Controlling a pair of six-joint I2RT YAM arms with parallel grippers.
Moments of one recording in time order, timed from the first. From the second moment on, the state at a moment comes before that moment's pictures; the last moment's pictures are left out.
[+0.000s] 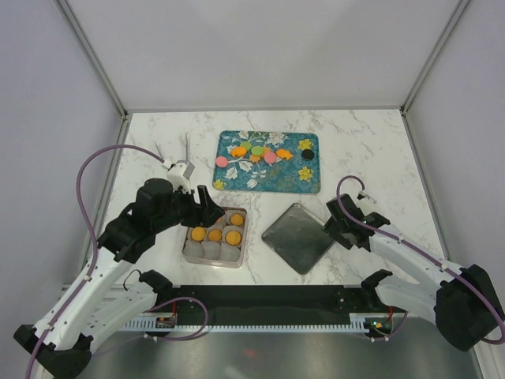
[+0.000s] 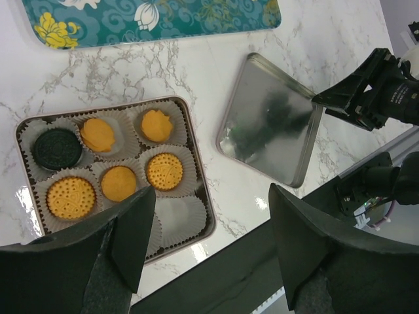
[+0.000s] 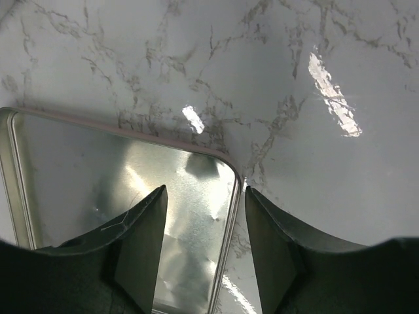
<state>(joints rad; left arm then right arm) -0.56 0.72 0.87 -0.68 0.12 -0.46 0.52 1.05 0.54 -0.63 0.32 1.14</state>
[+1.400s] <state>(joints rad) -0.60 0.99 0.73 -0.39 0.37 -0.52 0.47 0.99 0.73 -0.66 0.26 0.91</state>
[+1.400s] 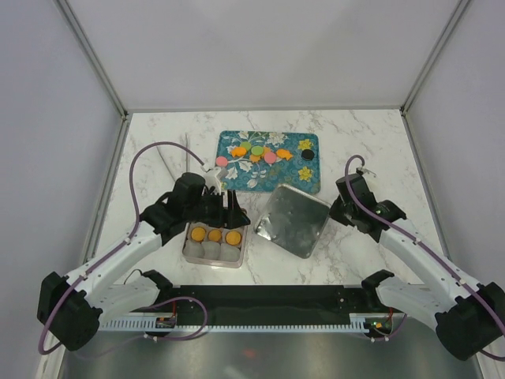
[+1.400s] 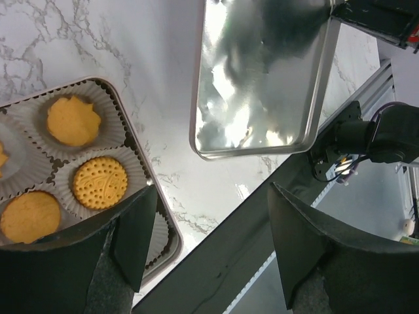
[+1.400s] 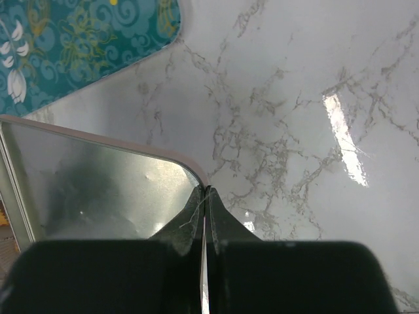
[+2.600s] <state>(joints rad) -0.60 1.22 0.81 -0.20 0.55 -0.58 0.47 1.08 0.89 -0.59 -0.09 0.79</state>
